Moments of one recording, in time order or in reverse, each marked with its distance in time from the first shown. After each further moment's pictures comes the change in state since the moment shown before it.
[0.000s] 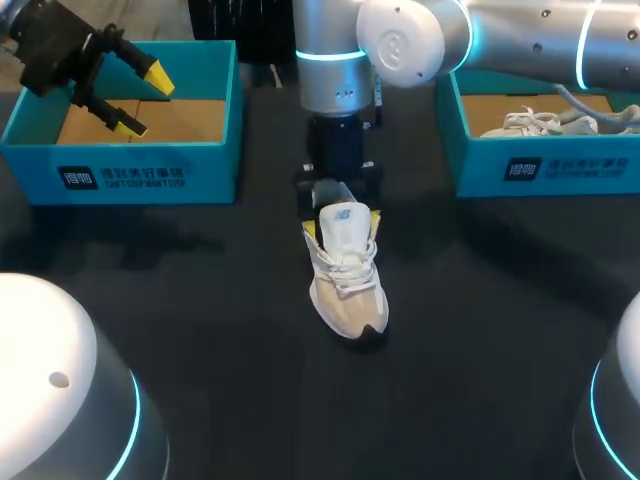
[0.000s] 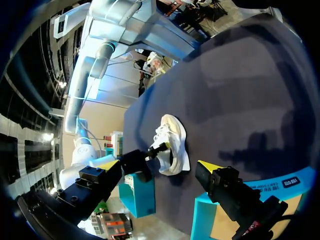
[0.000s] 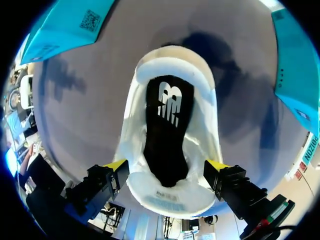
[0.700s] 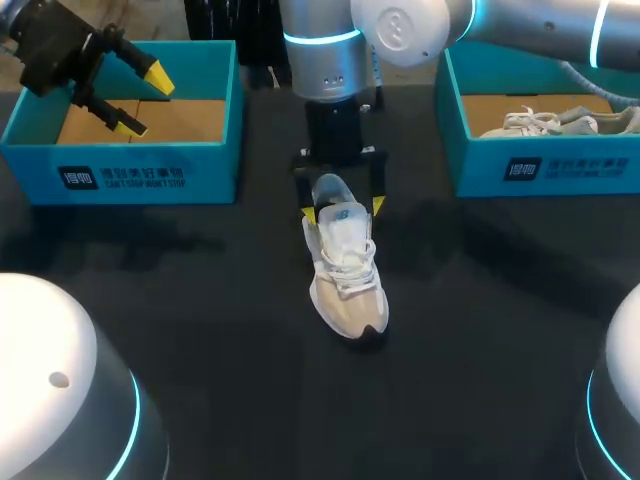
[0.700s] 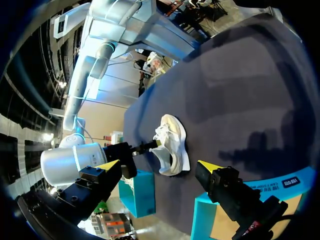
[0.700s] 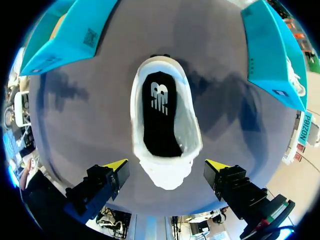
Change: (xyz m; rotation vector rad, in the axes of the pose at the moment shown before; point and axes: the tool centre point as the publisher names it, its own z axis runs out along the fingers) left arm 0.000 0.000 0.000 0.000 0.000 0.000; right arm 0.002 -0.029 -0.037 -0.092 -0.072 0.130
